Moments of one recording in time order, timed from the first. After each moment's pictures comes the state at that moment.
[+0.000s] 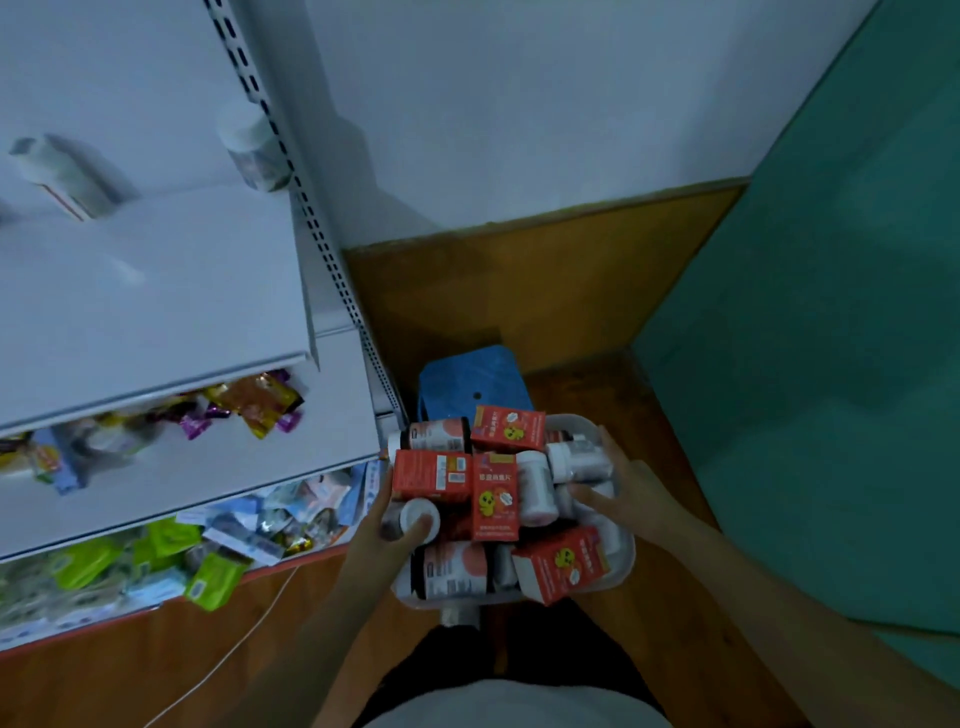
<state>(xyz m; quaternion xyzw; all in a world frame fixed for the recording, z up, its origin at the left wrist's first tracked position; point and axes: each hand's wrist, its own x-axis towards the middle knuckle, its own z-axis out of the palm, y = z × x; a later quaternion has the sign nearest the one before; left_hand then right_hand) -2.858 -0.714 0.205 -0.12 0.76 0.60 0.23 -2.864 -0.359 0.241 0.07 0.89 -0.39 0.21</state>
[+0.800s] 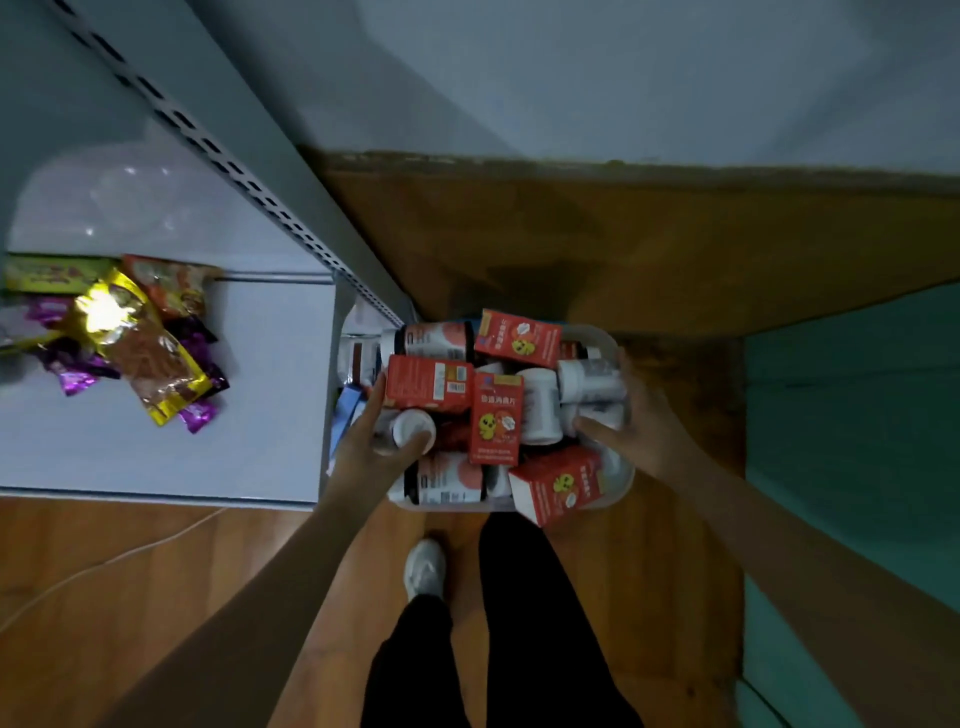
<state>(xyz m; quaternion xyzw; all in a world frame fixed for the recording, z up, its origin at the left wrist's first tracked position) -3.098 -0.658 0.064 -0.27 0.78 0.54 0.19 -3.196 -0.330 0.065 0.00 0.85 -0.42 0.31</state>
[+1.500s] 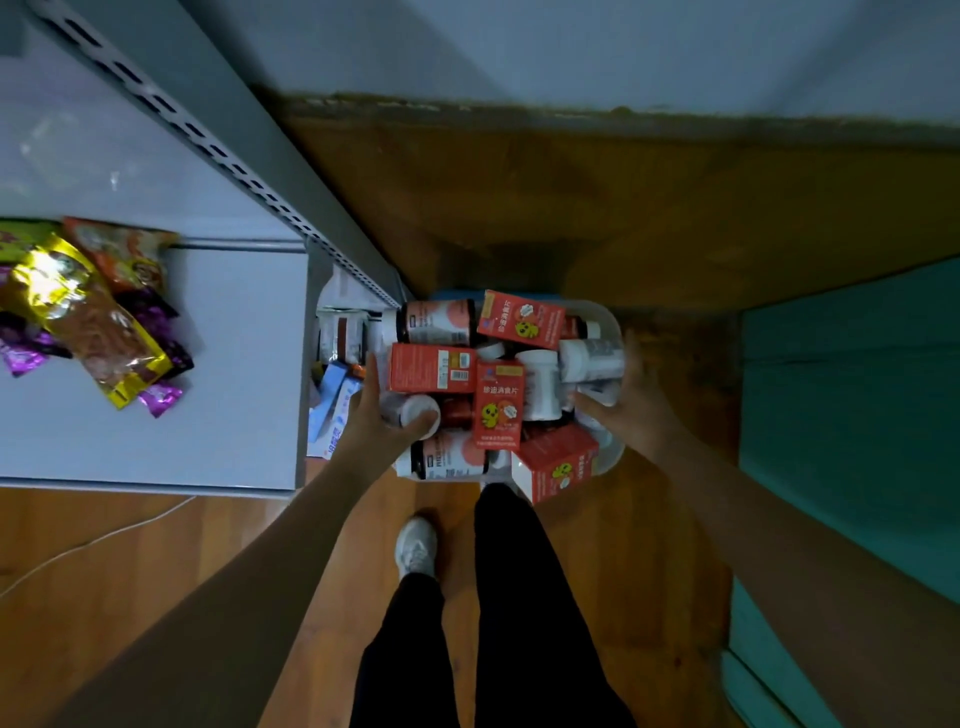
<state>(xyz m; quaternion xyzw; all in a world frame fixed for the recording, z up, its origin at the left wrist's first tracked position) -3.112 -0.644 0.023 -0.27 0.76 0.54 0.26 -3.198 -0.330 0.025 0.10 0.87 -0.37 0.32</state>
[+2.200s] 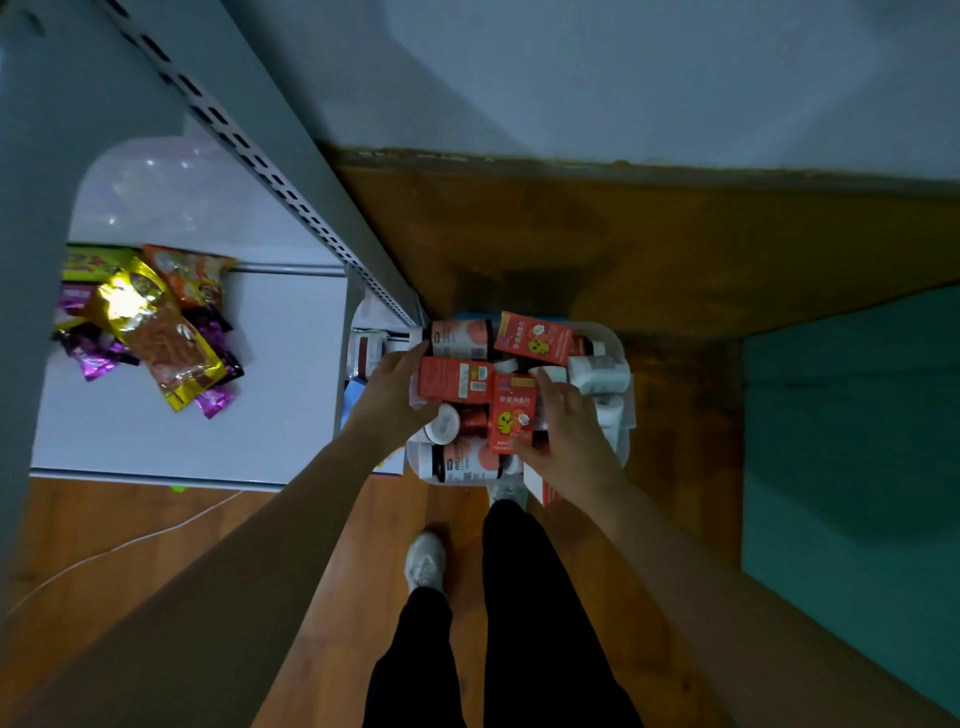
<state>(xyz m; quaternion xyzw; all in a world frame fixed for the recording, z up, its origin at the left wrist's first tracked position) -3.154 -0.654 0.085 -0.13 0.89 0.35 0.26 -3.149 -0.406 0.073 -0.09 0.92 -0.26 0.28</state>
